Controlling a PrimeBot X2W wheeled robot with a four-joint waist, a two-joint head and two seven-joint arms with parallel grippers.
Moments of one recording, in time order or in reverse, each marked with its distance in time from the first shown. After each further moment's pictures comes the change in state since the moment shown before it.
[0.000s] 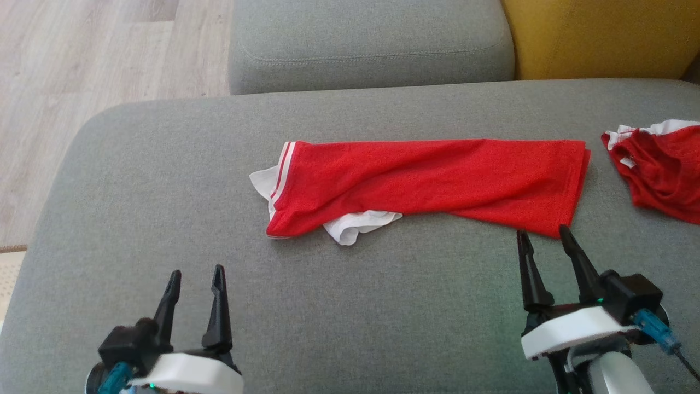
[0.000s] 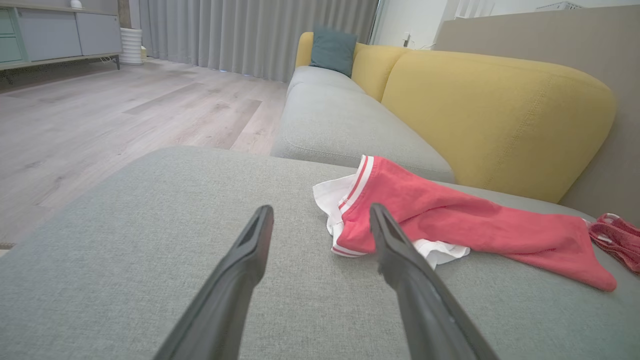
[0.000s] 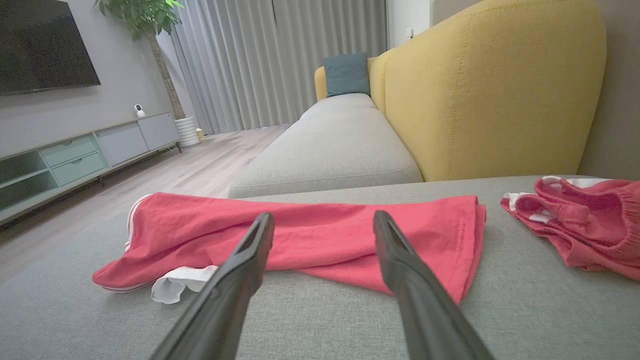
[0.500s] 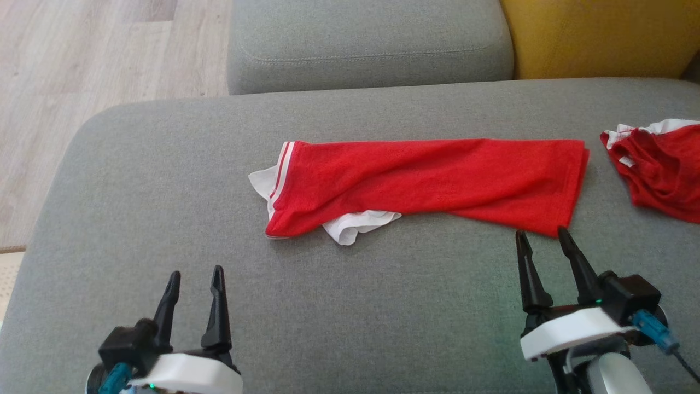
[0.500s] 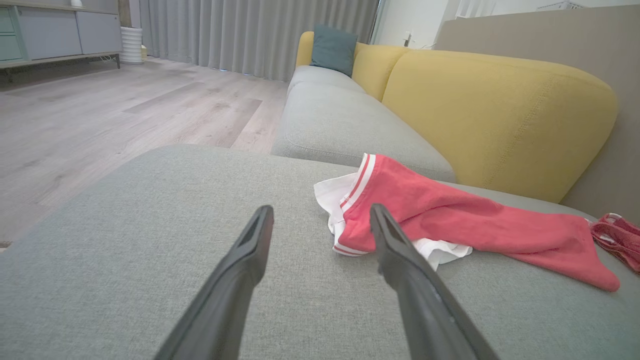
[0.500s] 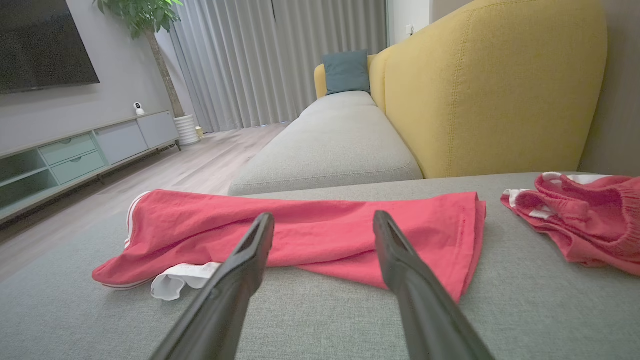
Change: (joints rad) left arm 0.001 -0.042 0.046 0.030 0.037 -0.051 0.000; right arm 0.000 0.000 0.004 0.007 0.000 0.000 -0.002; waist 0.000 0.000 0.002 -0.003
